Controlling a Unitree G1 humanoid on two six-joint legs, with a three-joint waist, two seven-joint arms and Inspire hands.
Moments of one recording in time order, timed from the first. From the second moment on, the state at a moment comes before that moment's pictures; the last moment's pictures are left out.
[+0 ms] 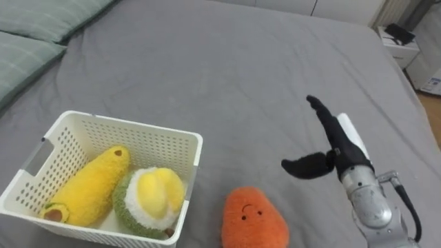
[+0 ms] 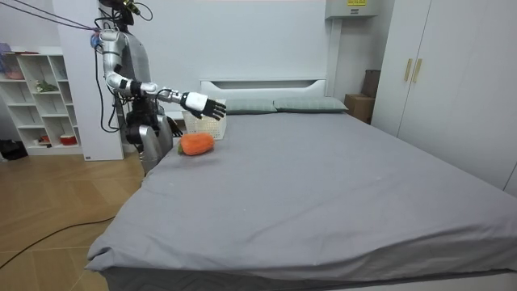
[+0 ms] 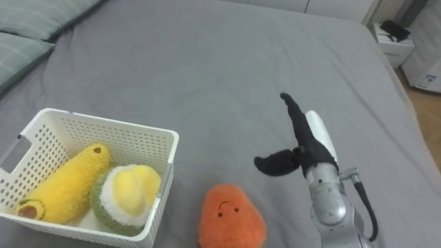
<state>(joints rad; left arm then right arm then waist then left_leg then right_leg) 0.23 0.17 0.12 0.96 0.31 0.14 0.34 0.10 -0.32 0.09 0.16 -0.32 0.15 -0.01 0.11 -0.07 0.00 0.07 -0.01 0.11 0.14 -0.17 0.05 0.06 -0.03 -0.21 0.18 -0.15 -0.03</state>
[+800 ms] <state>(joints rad) 0.22 0.15 0.06 0.92 0.30 0.14 0.34 0.09 -0.21 0.31 0.44 -0.44 0.16 0.17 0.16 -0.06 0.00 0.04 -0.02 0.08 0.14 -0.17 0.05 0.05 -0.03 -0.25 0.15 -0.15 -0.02</state>
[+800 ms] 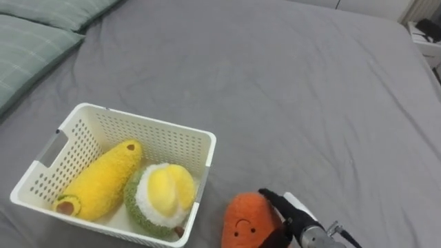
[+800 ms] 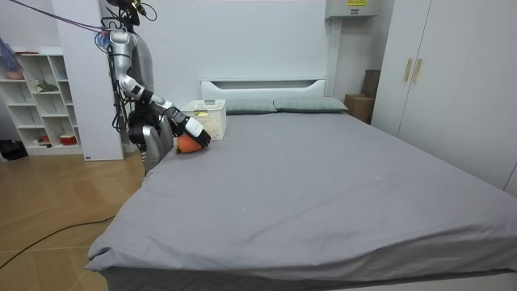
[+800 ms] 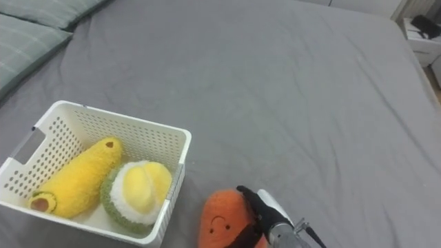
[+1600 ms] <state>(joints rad) 0.25 0.15 0.07 0.90 0.31 0.14 0.34 0.03 -0.21 0.36 0.49 -0.44 0.16 0.14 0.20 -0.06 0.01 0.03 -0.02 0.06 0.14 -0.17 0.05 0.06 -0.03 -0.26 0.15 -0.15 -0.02</state>
